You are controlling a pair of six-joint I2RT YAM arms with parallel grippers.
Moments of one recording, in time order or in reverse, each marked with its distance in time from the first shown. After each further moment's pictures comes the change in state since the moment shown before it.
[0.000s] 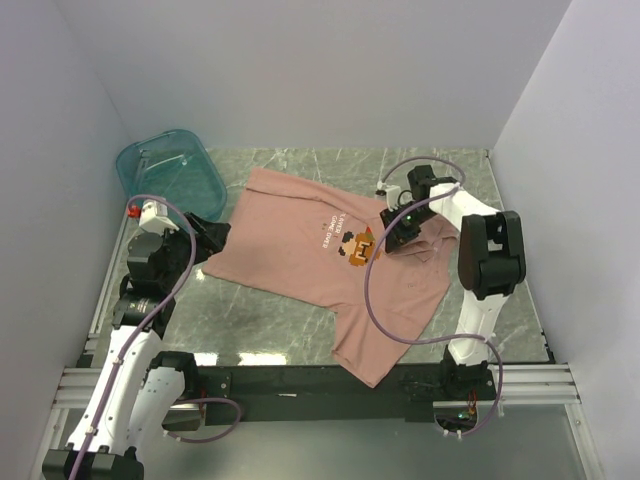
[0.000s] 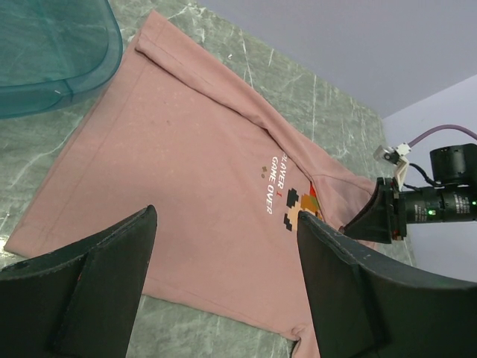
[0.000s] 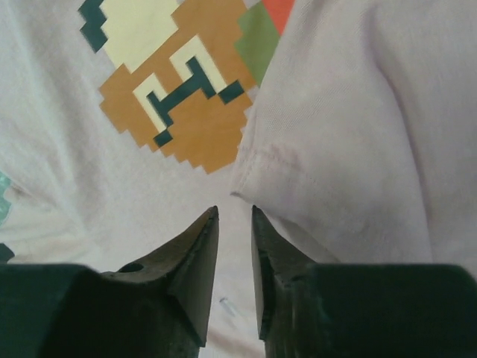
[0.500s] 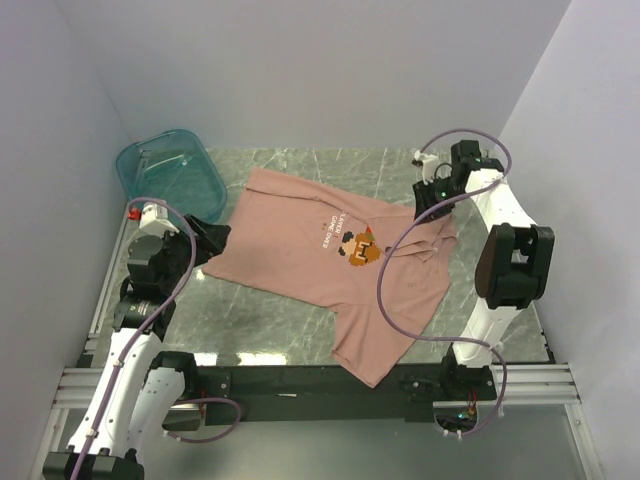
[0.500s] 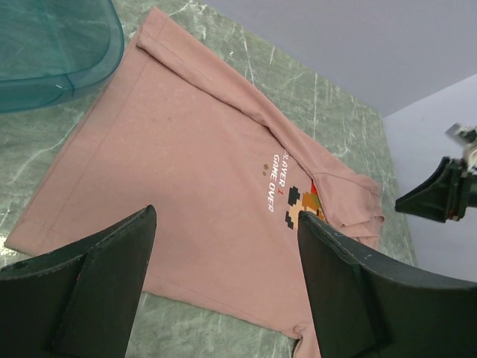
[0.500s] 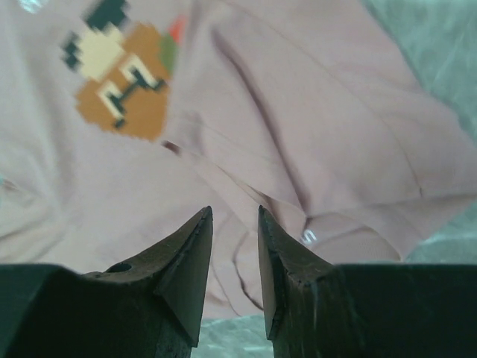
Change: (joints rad) left arm 0.000 -0.018 -0.016 0.003 0.000 -0.001; right arm -0.162 -0.121 0.166 -0.120 0.003 -0.089
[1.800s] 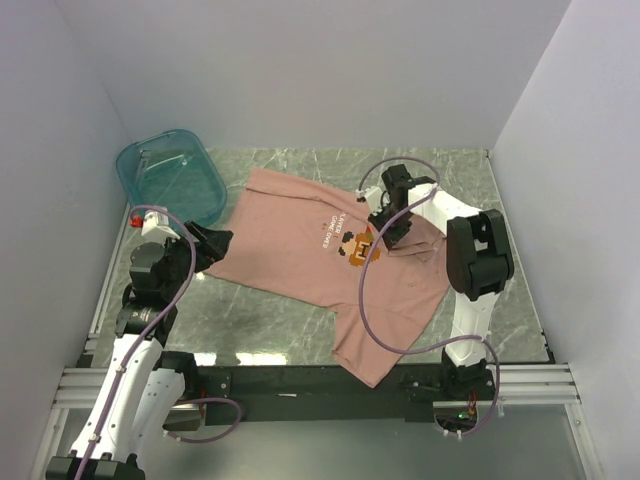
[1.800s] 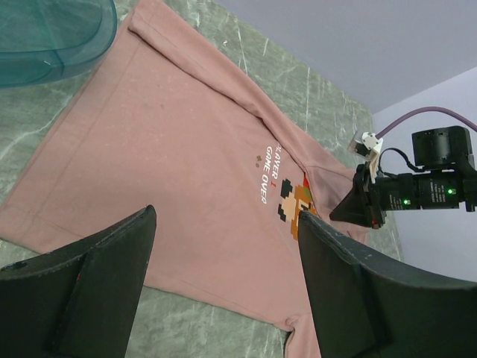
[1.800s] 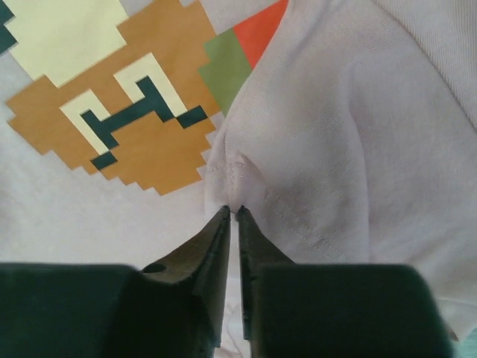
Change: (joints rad) left arm 0.000 -0.044 -0.066 0.022 0.021 -0.045; right arm 0.307 0.136 -0.129 0.143 0.326 0.010
